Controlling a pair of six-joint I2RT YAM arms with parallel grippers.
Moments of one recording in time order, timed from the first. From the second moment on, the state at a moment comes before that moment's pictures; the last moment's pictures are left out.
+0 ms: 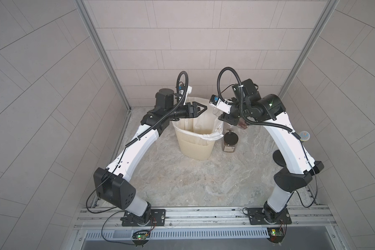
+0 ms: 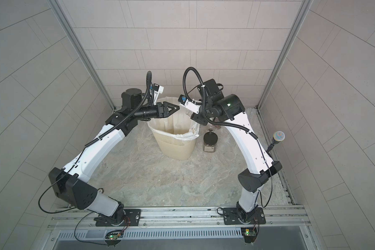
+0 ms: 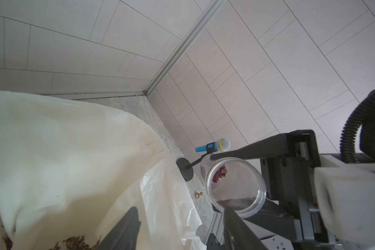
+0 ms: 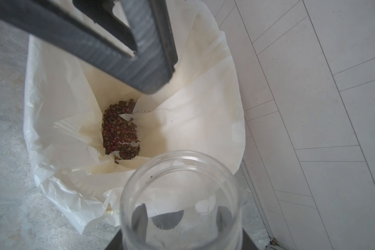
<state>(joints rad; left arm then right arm) -0.40 1.54 1.58 -0.33 0.74 -0.58 0.53 1.76 2.33 -1.34 -0.02 -0.69</state>
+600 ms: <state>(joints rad) -0.40 1.61 1.58 -0.19 0.83 -0.73 0.58 1.76 2.25 -1.23 0.01 -0.80</state>
